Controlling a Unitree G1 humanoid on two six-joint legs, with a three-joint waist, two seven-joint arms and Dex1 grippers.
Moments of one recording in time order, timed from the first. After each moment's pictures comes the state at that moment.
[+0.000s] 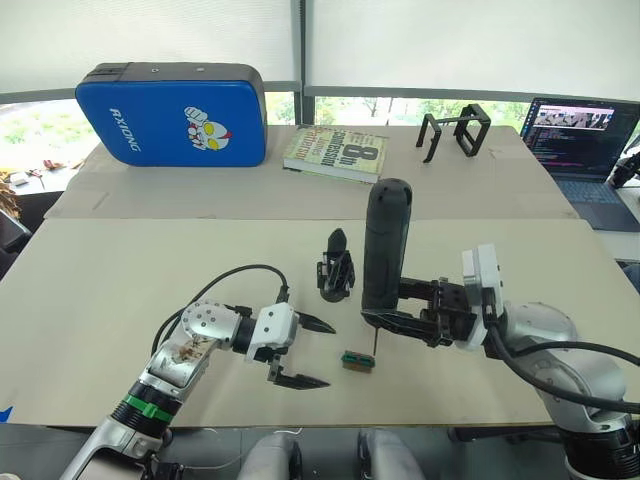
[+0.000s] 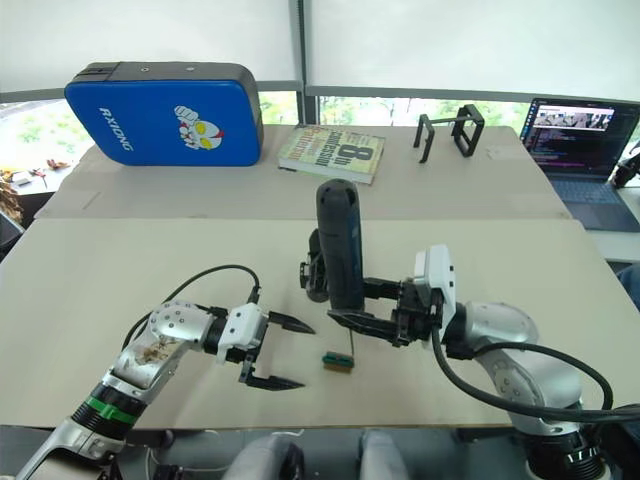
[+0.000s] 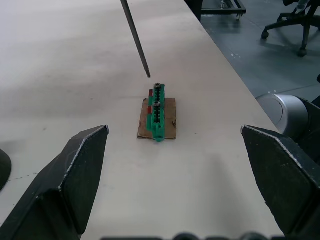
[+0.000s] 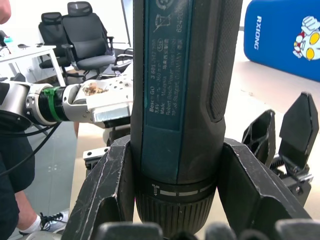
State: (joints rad) left arm -0.34 0.57 -0.32 -0.02 -0.25 0.02 -1.33; right arm -0.17 -0.61 -0.05 -0.49 0.72 0.48 0.97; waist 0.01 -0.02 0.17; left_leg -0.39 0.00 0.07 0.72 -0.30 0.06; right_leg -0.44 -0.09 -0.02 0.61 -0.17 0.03
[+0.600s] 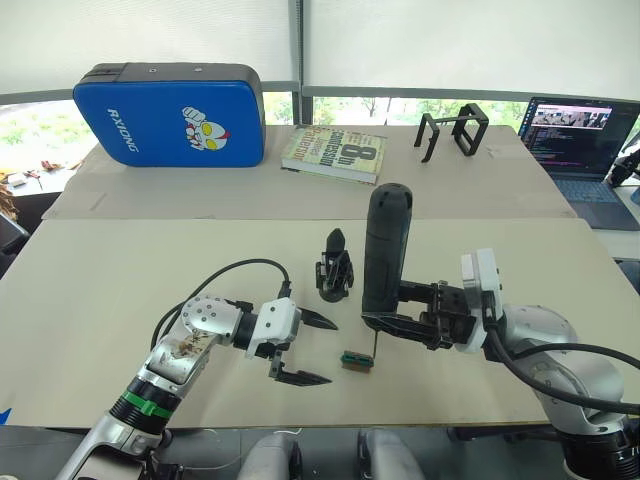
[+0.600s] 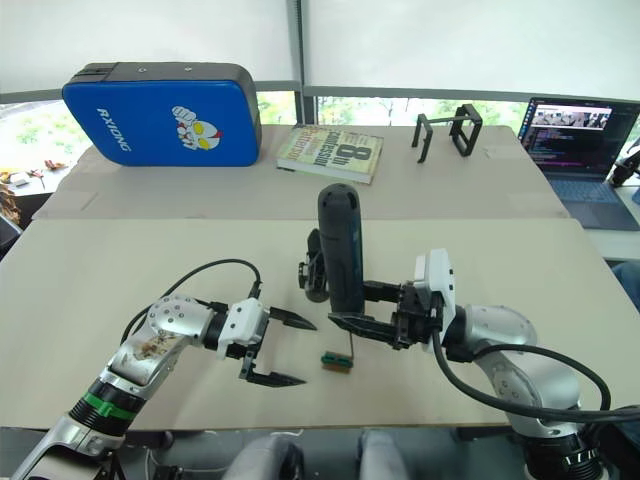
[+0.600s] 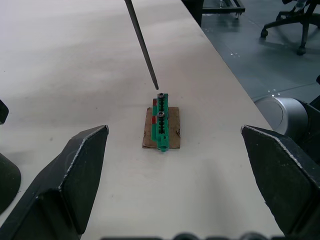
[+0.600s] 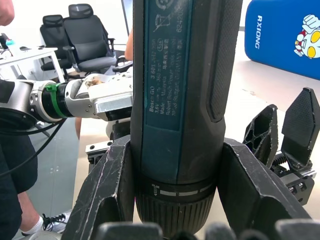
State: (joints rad) left arm -0.36 0.58 -0.32 -0.08 -0.26 0.08 -1.32; right arm -0.16 -0.61 -0.05 -0.49 0.72 0.48 0.98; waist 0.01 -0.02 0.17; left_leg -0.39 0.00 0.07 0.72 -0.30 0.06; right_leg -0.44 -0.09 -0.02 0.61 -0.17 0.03
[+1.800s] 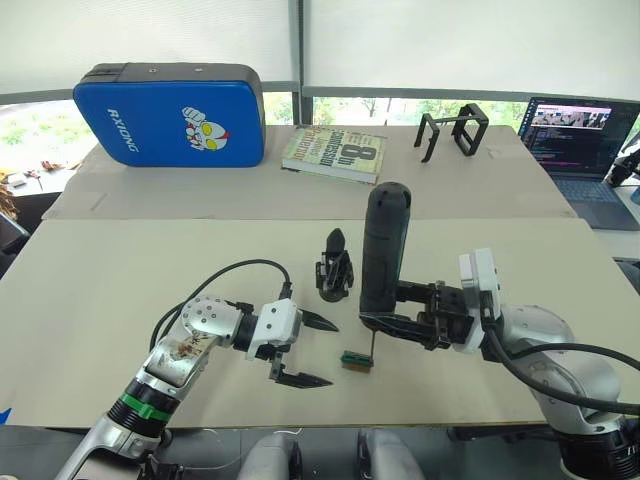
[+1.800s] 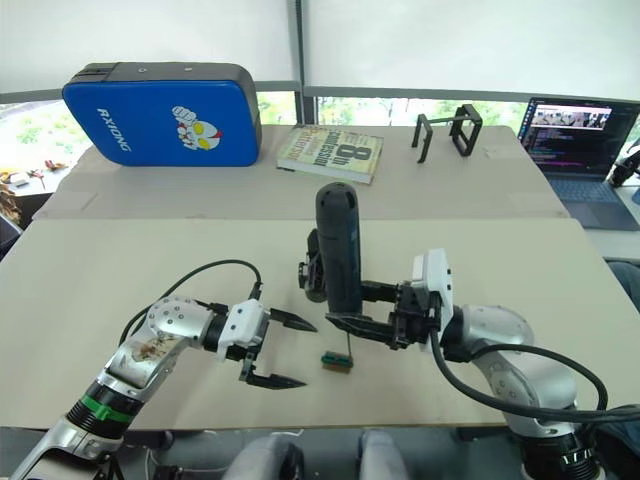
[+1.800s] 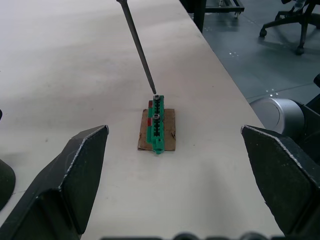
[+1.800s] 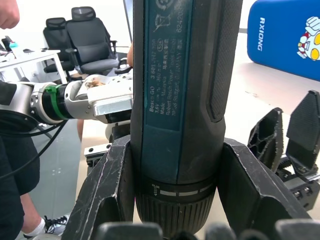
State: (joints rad) left arm -0.35 0.58 -0.32 -0.11 -0.26 0.11 -1.32; right arm -0.17 -0.59 -0.03 -0.49 0.72 0.48 0.98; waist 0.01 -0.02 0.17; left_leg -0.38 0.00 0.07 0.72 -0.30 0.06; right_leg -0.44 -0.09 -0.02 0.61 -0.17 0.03
